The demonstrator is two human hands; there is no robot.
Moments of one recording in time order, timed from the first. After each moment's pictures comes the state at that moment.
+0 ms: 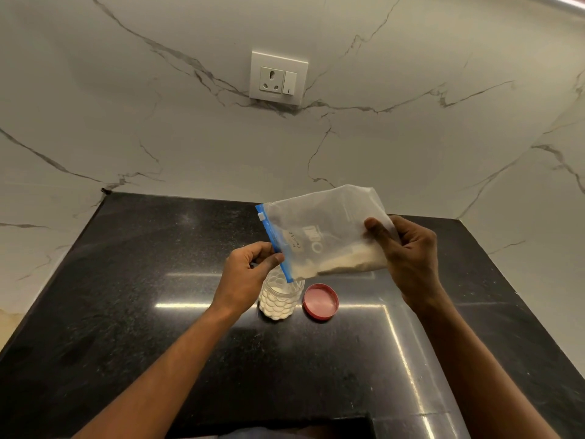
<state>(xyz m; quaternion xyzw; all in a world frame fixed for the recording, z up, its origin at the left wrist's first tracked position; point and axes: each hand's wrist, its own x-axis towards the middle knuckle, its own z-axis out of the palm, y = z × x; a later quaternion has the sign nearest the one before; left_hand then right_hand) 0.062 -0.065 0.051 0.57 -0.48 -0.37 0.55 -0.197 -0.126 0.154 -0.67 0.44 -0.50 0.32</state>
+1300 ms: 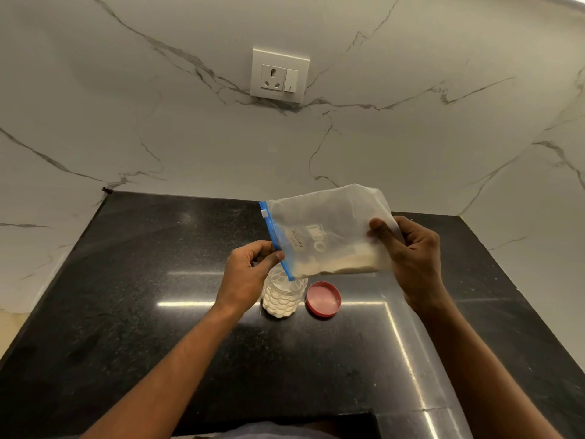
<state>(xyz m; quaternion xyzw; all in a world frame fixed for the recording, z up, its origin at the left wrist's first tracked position) 0.062 -0.060 0.055 0.59 -0.46 -0.37 0.55 -0.195 -0.118 0.153 -0.67 0.44 -0.50 0.34</state>
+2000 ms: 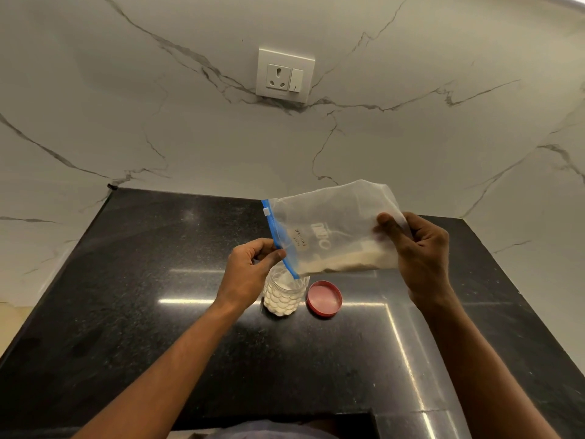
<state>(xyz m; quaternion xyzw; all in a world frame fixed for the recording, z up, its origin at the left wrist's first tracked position) 0.062 -0.060 0.059 0.59 -0.47 -0.37 0.55 -0.194 -0.120 0.156 -0.66 0.43 -0.51 0.33</state>
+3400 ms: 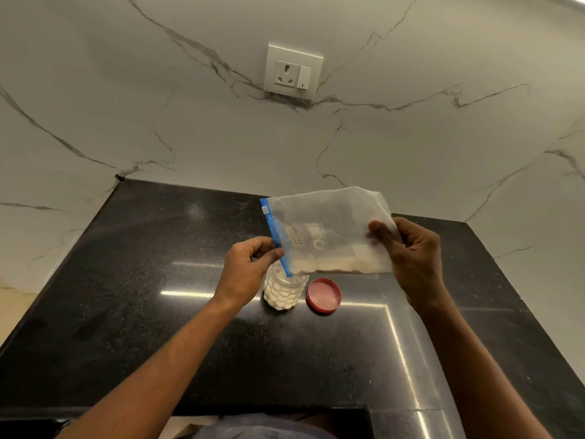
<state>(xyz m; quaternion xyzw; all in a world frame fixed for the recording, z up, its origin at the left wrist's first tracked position) 0.064 -0.052 0.049 0.57 -0.46 -0.36 0.57 -0.197 -0.117 0.149 -0.69 0.44 -0.47 0.33</state>
